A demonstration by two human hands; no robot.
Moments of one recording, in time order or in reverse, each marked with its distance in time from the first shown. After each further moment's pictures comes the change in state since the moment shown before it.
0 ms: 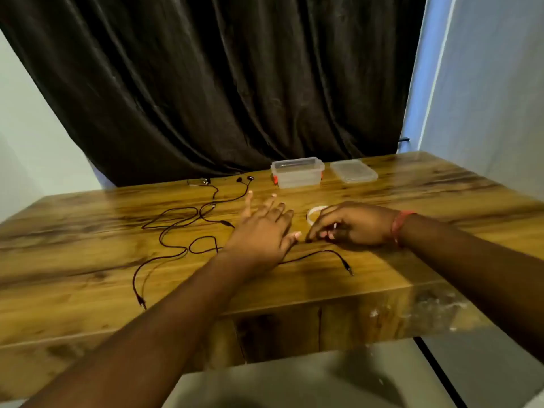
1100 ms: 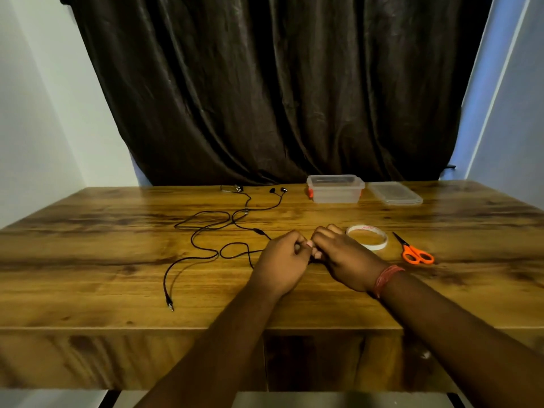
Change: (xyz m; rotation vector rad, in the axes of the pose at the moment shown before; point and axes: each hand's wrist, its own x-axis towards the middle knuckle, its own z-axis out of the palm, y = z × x) left_hand -0.027 -0.008 0.032 -0.969 0.194 -0.394; right_hand 0.078 -0.027 0.081 -0.185 0.353 -0.125
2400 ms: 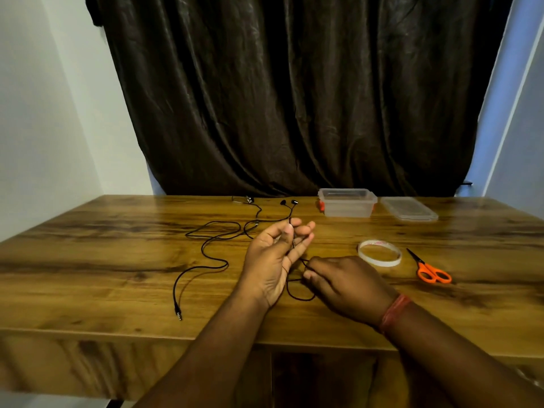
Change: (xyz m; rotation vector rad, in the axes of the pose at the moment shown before) left_hand 0.000 0.008 -0.026 -1.363 0.094 -0.042; right_hand -0.008 -0.047 -0.010 -0.056 0.124 -0.058
